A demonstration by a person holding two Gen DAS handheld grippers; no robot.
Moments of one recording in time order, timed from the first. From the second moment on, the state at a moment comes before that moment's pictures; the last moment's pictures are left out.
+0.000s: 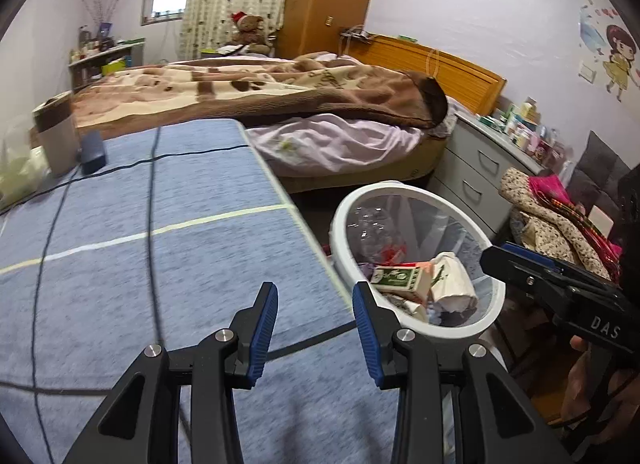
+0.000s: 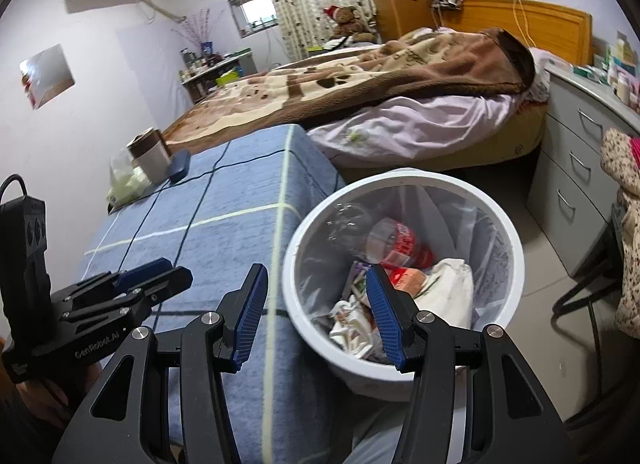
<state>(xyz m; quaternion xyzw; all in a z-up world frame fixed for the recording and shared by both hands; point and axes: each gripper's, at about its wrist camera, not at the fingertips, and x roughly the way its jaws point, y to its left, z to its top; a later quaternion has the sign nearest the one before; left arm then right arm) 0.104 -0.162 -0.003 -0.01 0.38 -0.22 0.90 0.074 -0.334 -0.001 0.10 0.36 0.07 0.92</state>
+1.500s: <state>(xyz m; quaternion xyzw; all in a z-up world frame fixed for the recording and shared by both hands) 0.019 -0.092 0.011 -0.02 0.36 -0.11 0.93 0.023 -0.283 0.008 0.04 0.34 0.13 0.93</state>
